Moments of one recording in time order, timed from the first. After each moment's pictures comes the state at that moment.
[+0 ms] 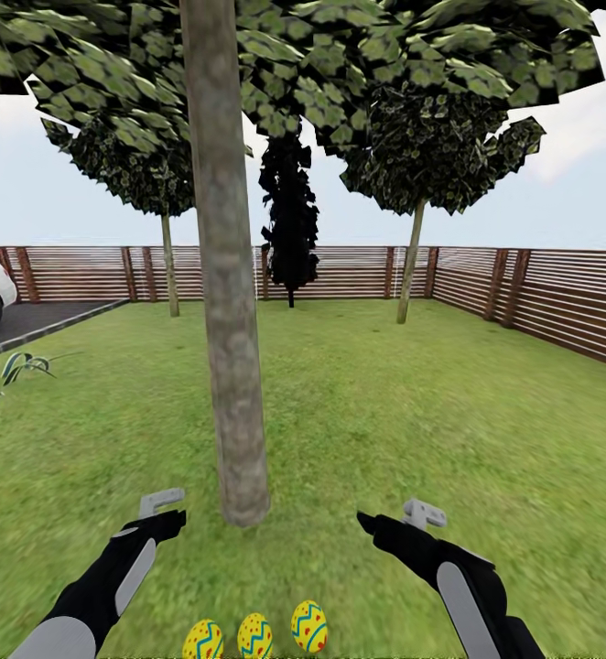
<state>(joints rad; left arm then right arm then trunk) -0.52 0.10 -0.01 -0.66 0.26 0.28 0.19 -0.17 0.03 0.07 -1.48 -0.57 0.71 -0.17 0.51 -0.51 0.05</state>
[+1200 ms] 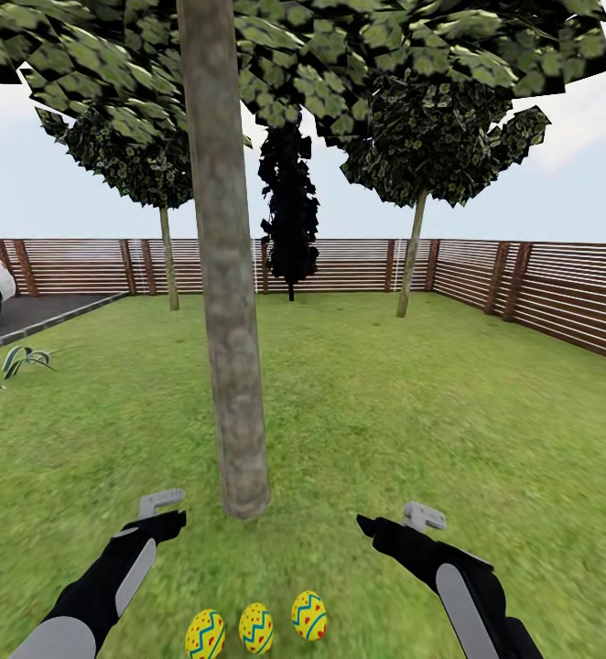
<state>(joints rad) -0.52 0.10 -0.01 -0.66 0.26 0.28 0.19 -0.17 0.03 0.07 -1.47 -0.57 0.71 -0.17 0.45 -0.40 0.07</state>
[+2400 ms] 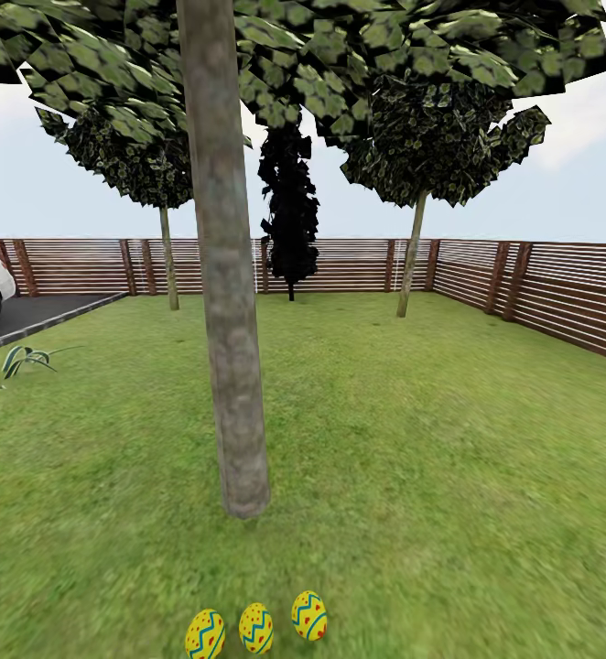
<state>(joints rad) -0.37 0.08 -0.03 -0.13 0.26 0.07 0.18 -0.17 0.03 0.07 -0.46 -0.45 0.16 -0.18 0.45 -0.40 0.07</state>
